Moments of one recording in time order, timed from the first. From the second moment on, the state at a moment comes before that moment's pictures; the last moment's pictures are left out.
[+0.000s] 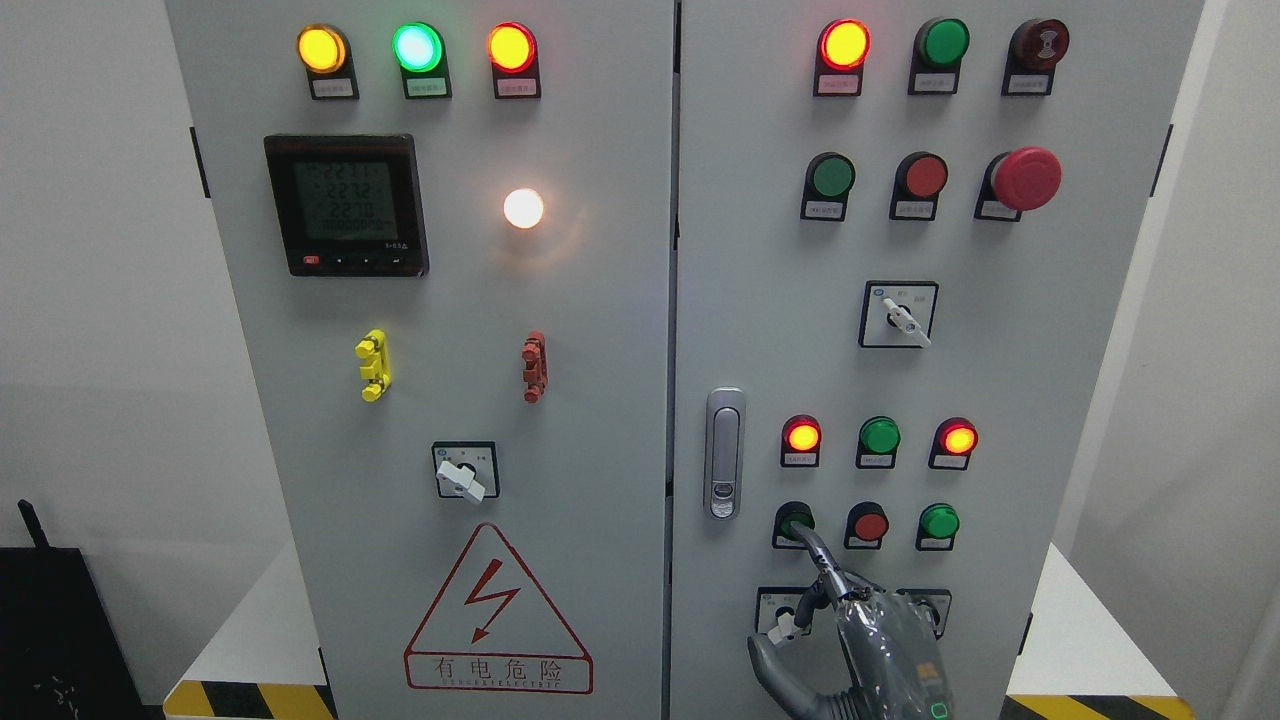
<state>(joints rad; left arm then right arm) 0.05 -0.10 -0.16 -0.07 0.12 -0.03 -0.02 -0.23 0.13 -0.04 -1.63 1.02 -0.36 -0.04</state>
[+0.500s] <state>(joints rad) 0.05 -0.10 -0.16 -0.07 0.12 -0.03 -0.02 -0.22 0.13 -0.02 -1.63 1.01 -0.36 -0.04</state>
